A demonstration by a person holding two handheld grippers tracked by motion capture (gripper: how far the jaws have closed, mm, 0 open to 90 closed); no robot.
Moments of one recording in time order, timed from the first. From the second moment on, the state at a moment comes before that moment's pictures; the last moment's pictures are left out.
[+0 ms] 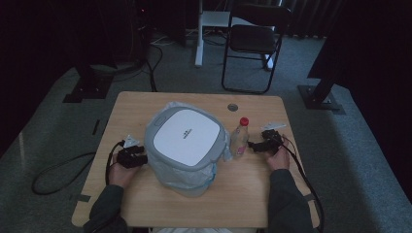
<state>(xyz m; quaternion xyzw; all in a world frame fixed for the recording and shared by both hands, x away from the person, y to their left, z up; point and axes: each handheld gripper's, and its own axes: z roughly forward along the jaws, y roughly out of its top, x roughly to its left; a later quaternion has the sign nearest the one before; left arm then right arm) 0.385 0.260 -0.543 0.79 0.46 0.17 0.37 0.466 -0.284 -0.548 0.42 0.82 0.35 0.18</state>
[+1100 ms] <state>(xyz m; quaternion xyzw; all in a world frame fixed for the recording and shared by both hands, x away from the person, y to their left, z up) 0.378 0.244 -0.516 0.81 0.40 0.15 0.40 0.466 -0.284 -0.547 0.44 0.80 0.36 0.19</state>
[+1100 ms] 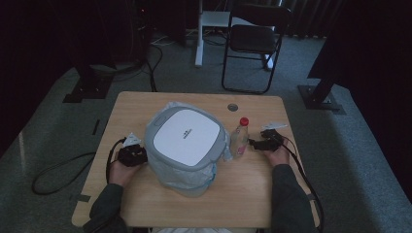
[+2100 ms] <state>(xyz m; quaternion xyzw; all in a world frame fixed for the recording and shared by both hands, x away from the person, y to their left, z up) 0.387 0.213 -0.515 0.84 0.35 0.11 0.40 0.463 -0.283 -0.547 0.44 0.80 0.36 0.19</state>
